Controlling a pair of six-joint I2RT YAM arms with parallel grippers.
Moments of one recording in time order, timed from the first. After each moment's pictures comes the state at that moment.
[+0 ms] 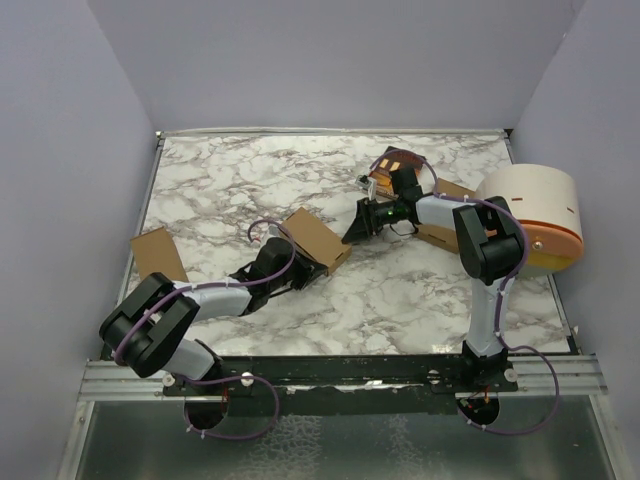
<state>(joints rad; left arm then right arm) -0.68 1.43 0.45 0.39 0.04 -1.43 0.33 2.08 1.25 -0.10 -1.05 0.01</state>
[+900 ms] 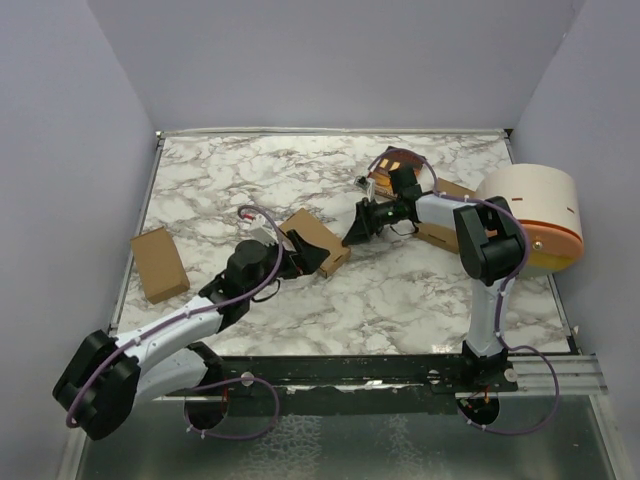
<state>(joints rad) -0.68 1.06 0.40 0.37 0.04 -0.93 0.33 2.07 1.27 -0.15 -1.06 -0.06</state>
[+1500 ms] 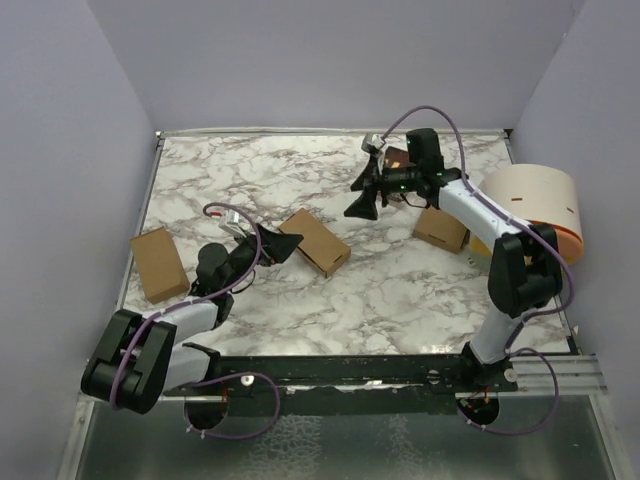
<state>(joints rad) -0.31 1.21 0.24 0.95 0.41 -0.87 0.34 1.81 1.38 -0.26 -1.02 -0.33</state>
